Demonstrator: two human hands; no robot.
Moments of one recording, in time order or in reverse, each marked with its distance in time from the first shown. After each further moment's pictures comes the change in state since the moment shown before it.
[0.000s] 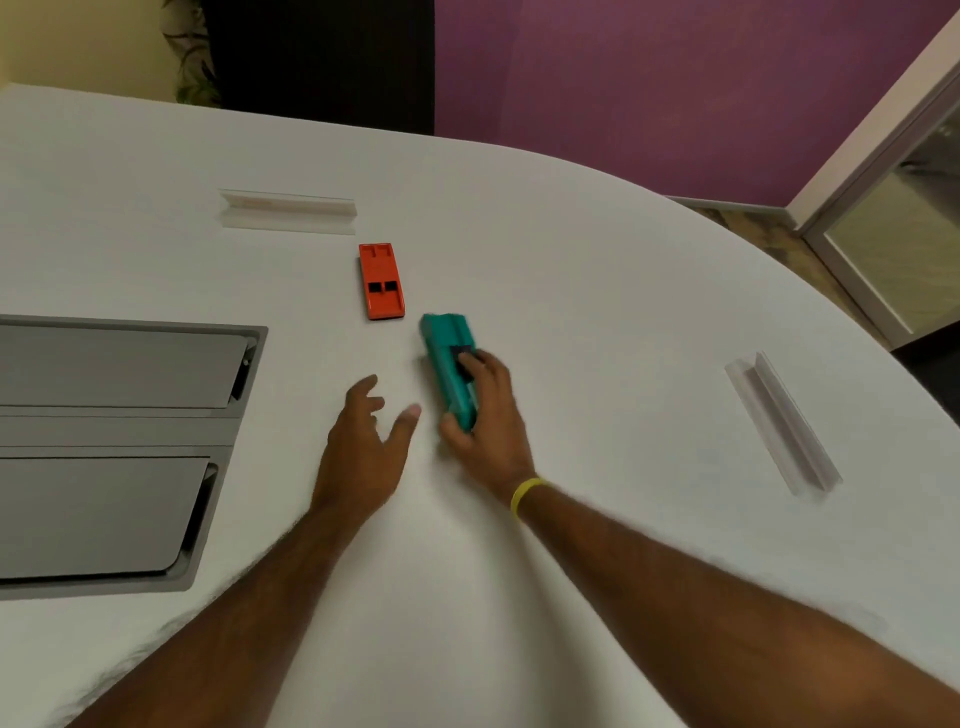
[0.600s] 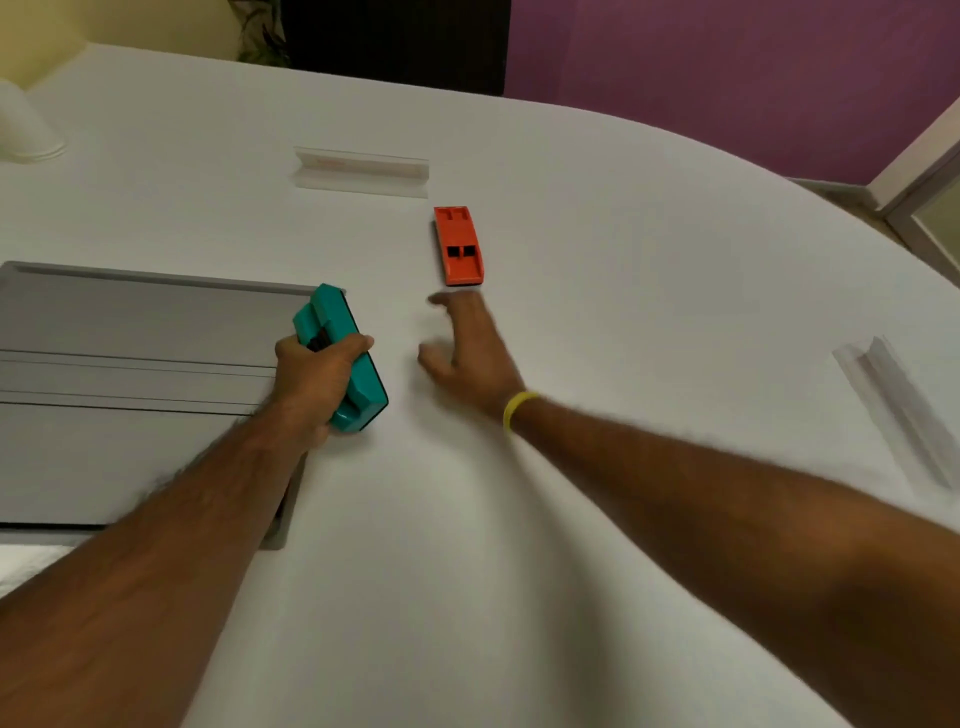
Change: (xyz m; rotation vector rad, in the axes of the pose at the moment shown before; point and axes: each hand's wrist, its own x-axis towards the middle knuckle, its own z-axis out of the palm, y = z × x) left_hand 0.073 -0.054 -0.100 -0.459 0.174 -0.401; right_hand 0.064 -0.056 0.084 -0.031 -0.043 -0.249
